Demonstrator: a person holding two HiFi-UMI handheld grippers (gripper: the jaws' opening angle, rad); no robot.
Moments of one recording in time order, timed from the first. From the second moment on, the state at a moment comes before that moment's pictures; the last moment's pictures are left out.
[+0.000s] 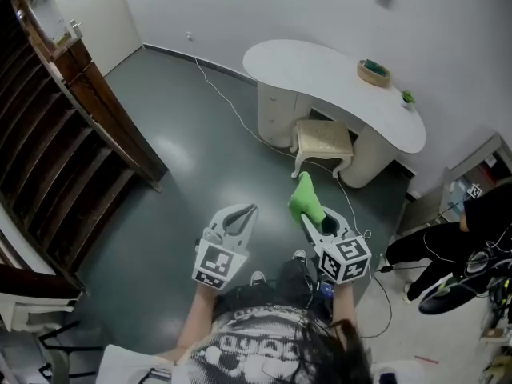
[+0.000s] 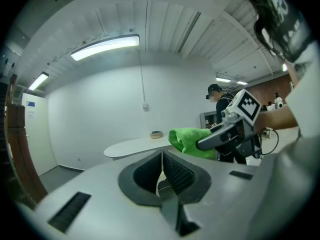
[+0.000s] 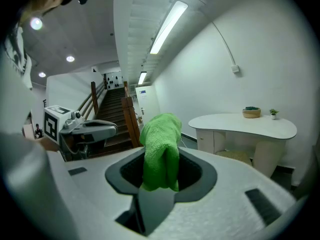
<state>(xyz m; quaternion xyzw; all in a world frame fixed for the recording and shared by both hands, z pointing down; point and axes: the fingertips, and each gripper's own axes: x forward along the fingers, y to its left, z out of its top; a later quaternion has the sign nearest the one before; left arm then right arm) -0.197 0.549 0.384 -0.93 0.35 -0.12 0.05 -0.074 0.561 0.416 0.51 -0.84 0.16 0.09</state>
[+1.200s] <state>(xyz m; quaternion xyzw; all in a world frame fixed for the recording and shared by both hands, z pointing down) -0.112 0.264 0.394 -0.90 0.41 -0.16 0.02 0.019 0.266 0.437 0.45 -0.87 0.19 0.09</state>
